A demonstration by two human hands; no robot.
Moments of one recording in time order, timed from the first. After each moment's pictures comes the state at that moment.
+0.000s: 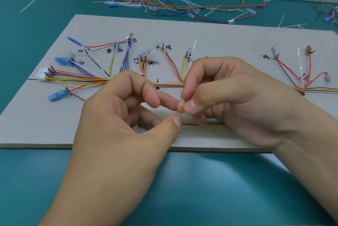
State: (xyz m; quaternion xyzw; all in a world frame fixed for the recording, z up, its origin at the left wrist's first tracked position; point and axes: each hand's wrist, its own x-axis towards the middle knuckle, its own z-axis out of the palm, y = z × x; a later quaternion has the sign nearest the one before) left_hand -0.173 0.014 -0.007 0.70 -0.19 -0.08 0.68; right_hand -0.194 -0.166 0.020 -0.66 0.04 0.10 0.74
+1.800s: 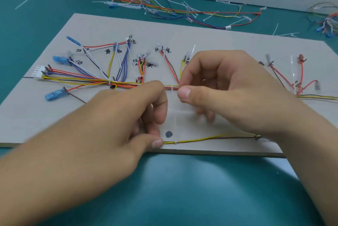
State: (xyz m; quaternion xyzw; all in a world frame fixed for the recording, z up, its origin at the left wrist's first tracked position) left_hand -0.135 0.043 0.000 0.85 -0.43 -0.07 0.30; right_hand -0.191 -0.178 0.022 -0.85 -0.01 -0.01 0.53
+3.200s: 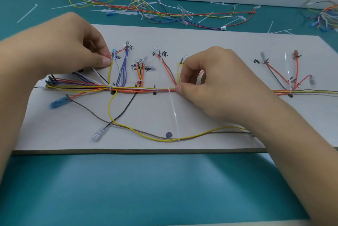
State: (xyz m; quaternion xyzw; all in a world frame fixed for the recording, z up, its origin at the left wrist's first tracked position) left_hand 0.020 0.055 0.024 0.94 -0.27 -0.06 0.21; right_hand -0.169 -0.176 0.015 -0.96 0.10 -0.08 0.24
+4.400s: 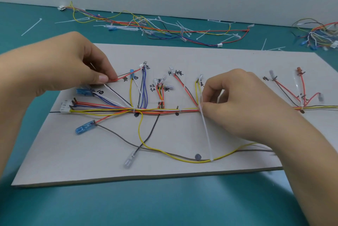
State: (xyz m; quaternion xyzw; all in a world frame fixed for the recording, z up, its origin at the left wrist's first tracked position) left_hand 0.014 0.058 0.033 0.92 -0.28 -0.12 0.24; right_hand -0.189 -0.196 0.027 -0.96 0.16 -0.05 0.24
